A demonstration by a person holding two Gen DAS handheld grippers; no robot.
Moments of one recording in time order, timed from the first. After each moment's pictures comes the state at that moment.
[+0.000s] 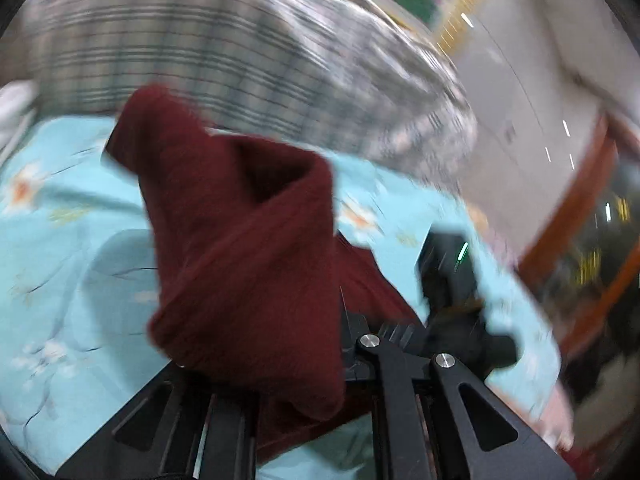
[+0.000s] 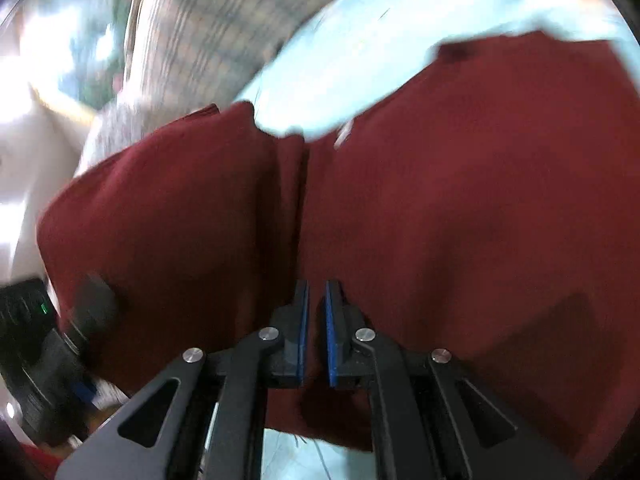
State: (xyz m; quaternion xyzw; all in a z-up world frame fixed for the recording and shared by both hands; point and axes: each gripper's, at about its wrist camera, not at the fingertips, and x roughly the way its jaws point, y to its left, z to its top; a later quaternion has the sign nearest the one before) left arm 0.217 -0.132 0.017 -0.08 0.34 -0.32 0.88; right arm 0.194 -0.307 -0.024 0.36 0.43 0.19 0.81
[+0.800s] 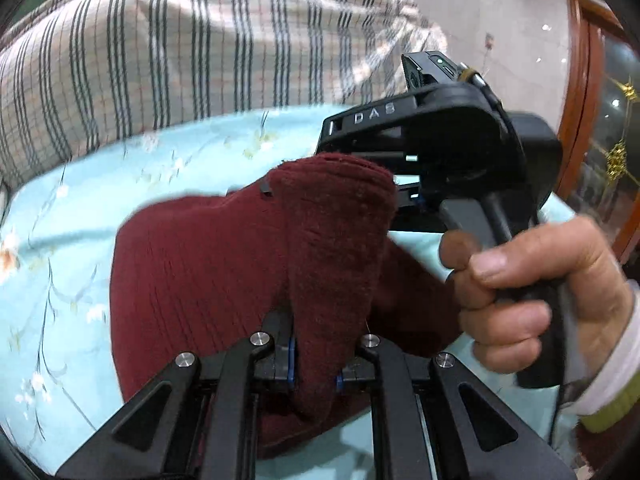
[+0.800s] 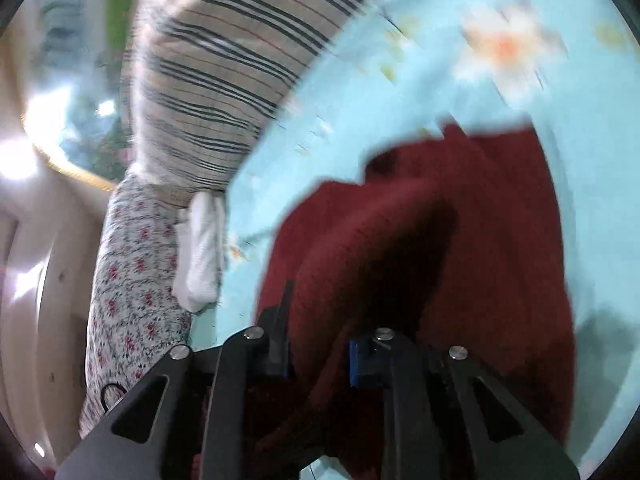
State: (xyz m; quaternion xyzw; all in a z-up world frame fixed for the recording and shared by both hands) left arm 0.183 -0.222 -0.014 0.07 0.32 -0.31 0.89; right arm 0.211 -0.370 0.015 0.36 0.38 0.21 0.82
